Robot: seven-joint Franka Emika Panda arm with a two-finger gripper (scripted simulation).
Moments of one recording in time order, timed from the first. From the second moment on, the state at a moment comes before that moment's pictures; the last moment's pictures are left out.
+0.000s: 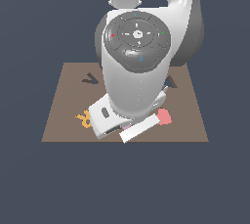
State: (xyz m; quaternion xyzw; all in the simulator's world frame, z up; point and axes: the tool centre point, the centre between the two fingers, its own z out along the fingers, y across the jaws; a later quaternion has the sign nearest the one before) arm 0.088 0.013 0.031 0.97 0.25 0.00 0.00
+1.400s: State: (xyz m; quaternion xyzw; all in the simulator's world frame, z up) arm 0.100 0.031 0.034 0.93 0.36 0.00 0.00
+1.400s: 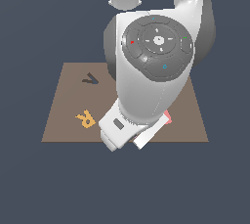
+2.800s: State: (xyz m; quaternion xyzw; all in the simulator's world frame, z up) arm 0.085 0.143 0.037 0.56 0.83 0.00 0.00
